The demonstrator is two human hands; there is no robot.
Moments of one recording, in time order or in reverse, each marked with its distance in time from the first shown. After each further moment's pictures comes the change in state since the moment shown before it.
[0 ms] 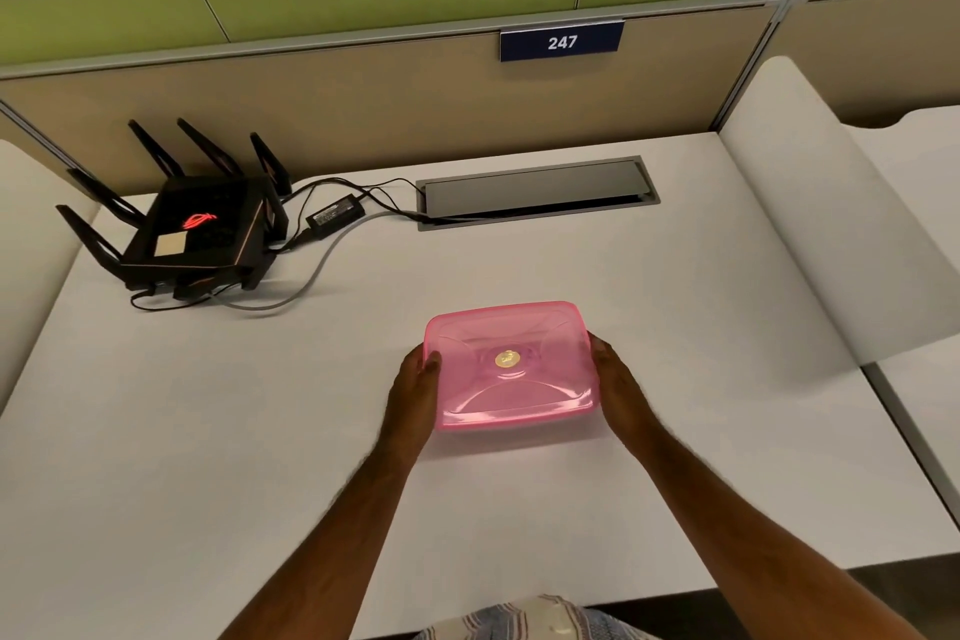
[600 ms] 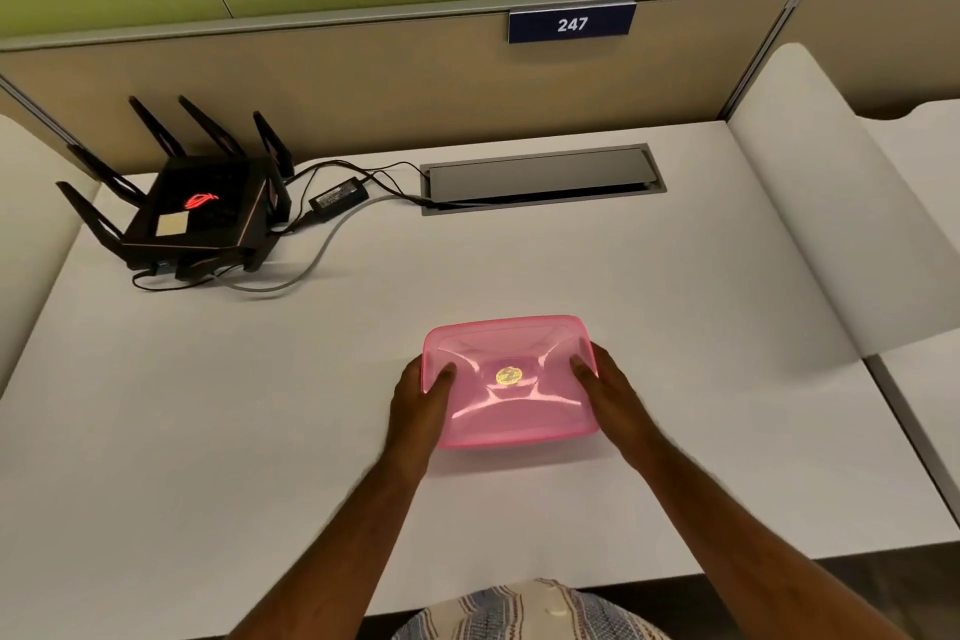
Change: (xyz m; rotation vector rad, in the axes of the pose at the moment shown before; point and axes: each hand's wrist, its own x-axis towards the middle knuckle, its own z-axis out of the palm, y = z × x) left_hand -0.024 -0.019 0.001 -0.073 0.046 -0.078; right_hand -0.031 -0.001 0.012 -0.010 -0.019 0.079
